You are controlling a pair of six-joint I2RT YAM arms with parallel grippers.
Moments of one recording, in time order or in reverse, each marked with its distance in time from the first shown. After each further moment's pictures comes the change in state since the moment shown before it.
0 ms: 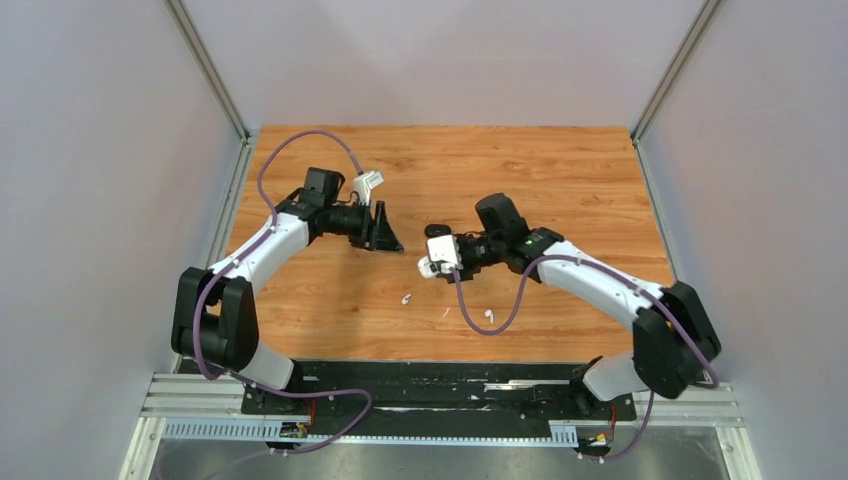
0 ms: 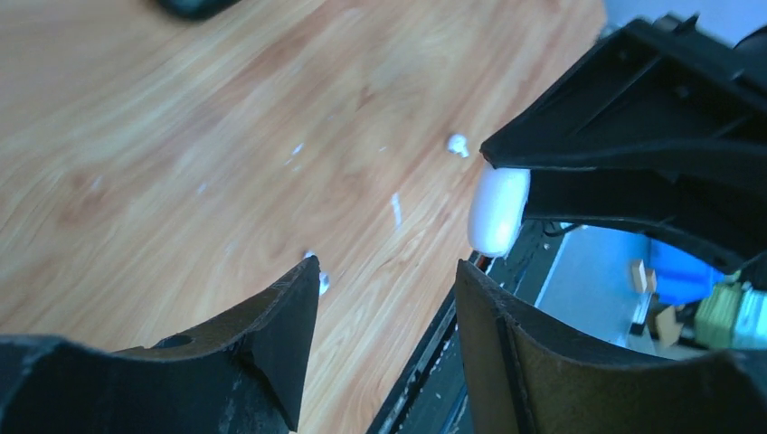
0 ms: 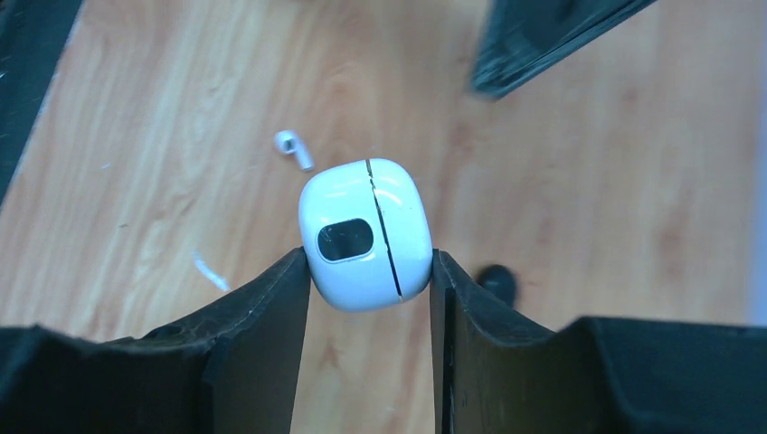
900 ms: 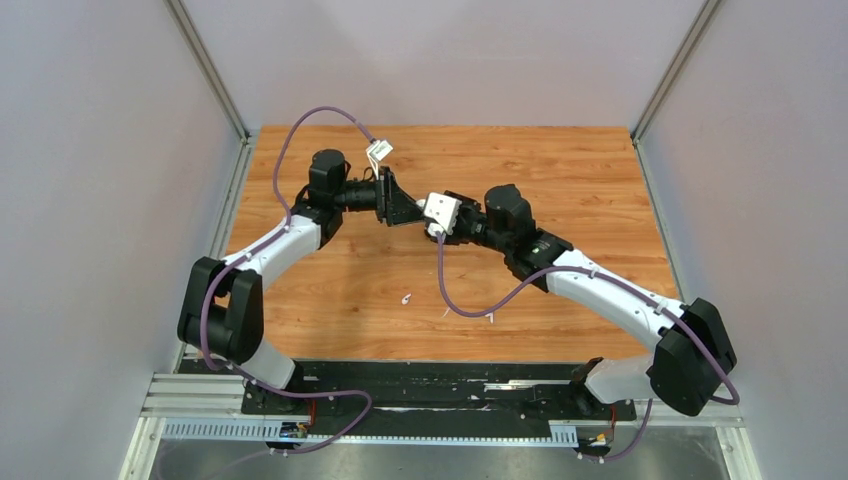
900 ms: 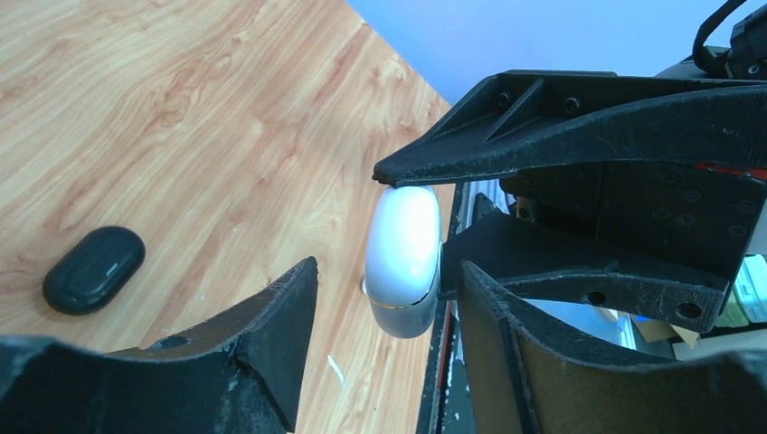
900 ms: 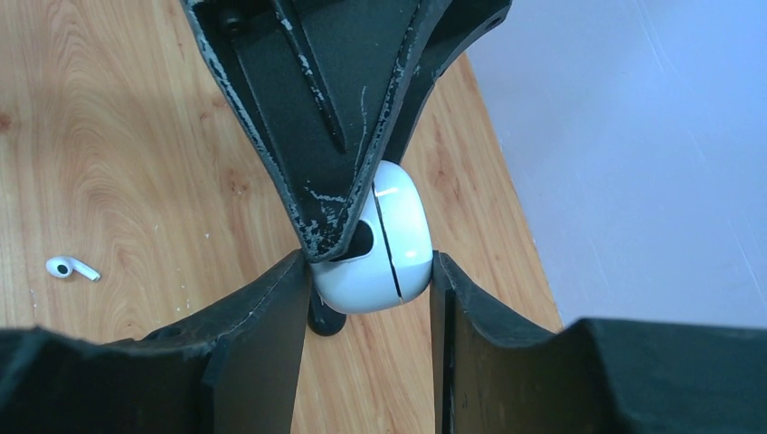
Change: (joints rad) left arm -0.100 0.039 -0.028 0.791 0.217 -0.375; right arm 0.062 -0.158 -0.001 0.415 0.460 0.355
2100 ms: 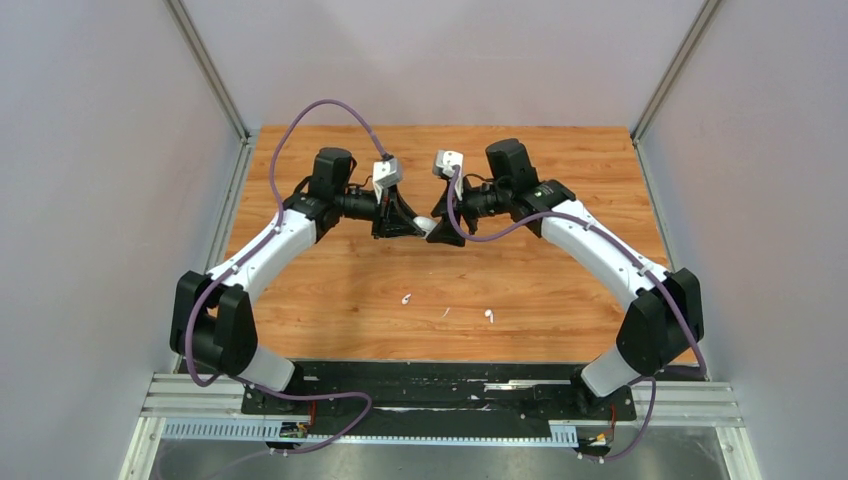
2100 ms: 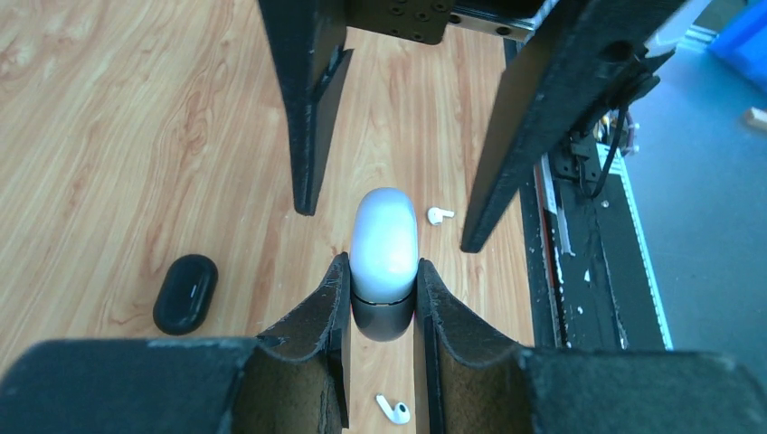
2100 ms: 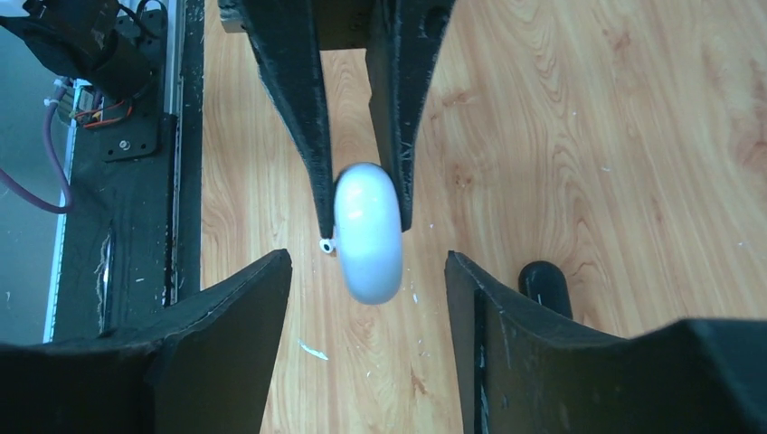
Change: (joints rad) left arm -0.025 -0.054 0.109 -0.472 0.098 0.752; right arm -0.192 0.206 0.375 -0.508 -0.567 0.313
